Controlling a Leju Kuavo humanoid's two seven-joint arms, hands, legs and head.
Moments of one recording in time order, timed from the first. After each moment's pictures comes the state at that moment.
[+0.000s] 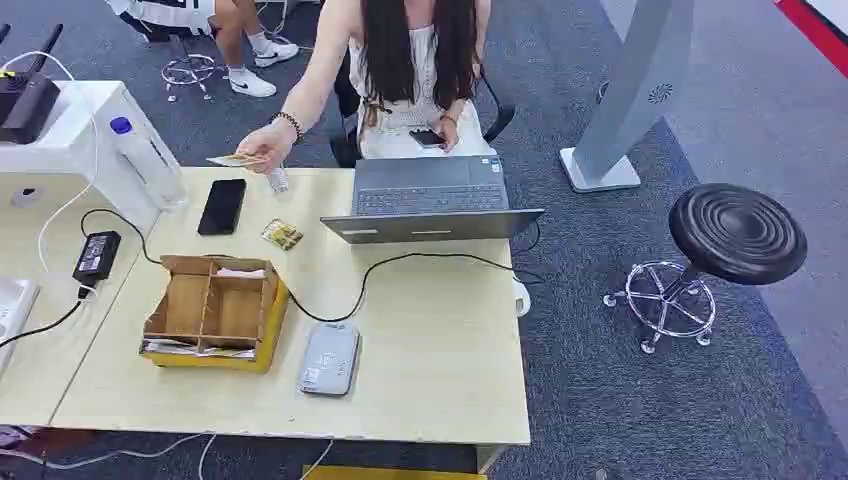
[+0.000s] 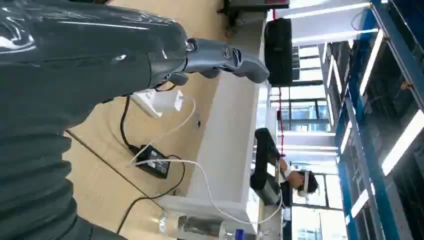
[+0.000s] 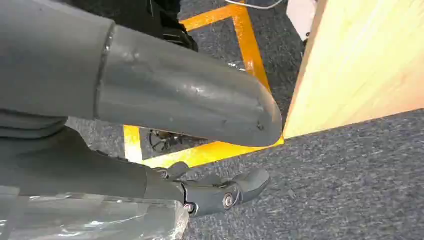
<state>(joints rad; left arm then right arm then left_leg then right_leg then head) 0.03 -0.18 0.70 -1.56 0.04 0.04 -0.50 -0.14 0.12 -0.99 -0.24 0.67 0.05 -0.37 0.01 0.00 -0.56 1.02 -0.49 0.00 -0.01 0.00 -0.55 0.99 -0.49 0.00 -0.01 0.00</state>
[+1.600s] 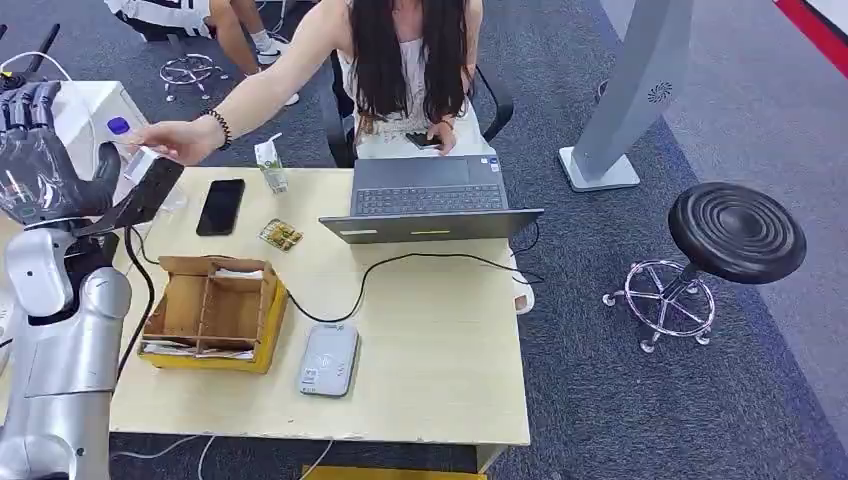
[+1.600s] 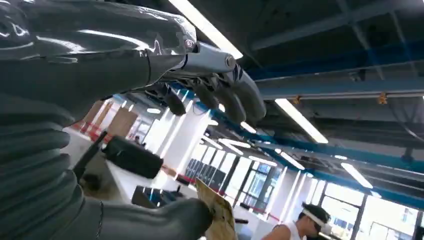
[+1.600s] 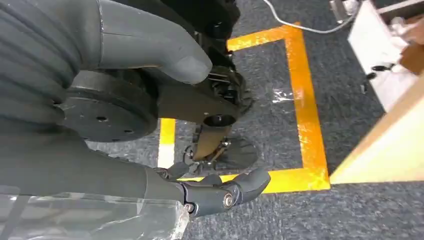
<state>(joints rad) -0.57 0.19 0.03 -1.09 -1.27 0.43 -0.03 -0.13 0.18 -0.91 -0.21 0.75 0.05 -0.28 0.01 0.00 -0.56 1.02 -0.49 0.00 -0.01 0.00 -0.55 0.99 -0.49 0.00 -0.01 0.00</state>
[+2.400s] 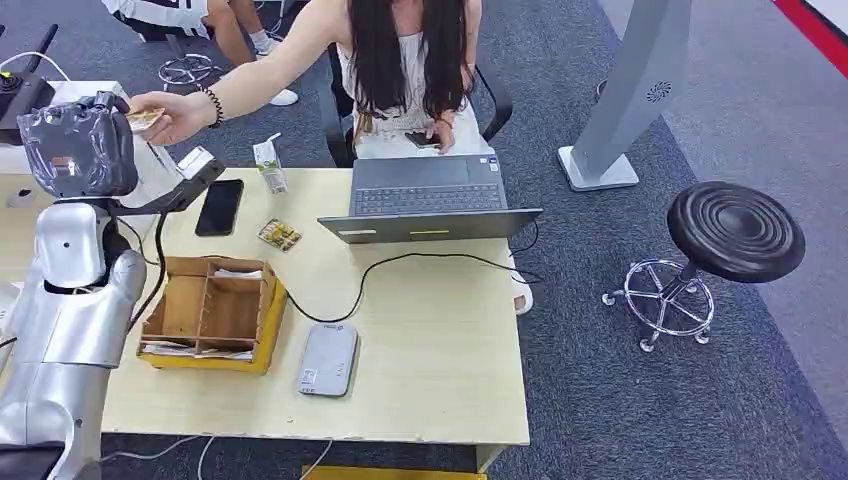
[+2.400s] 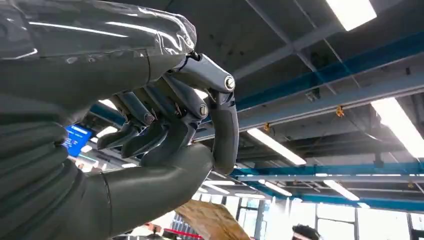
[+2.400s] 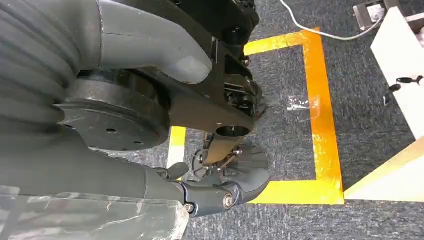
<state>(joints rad) -0.69 0.24 -0.12 -0.92 -1.47 0.49 0.06 -0.13 0.19 -0.88 -0.20 0.76 0.07 -0.25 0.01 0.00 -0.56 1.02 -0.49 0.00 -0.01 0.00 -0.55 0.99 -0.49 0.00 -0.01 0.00</state>
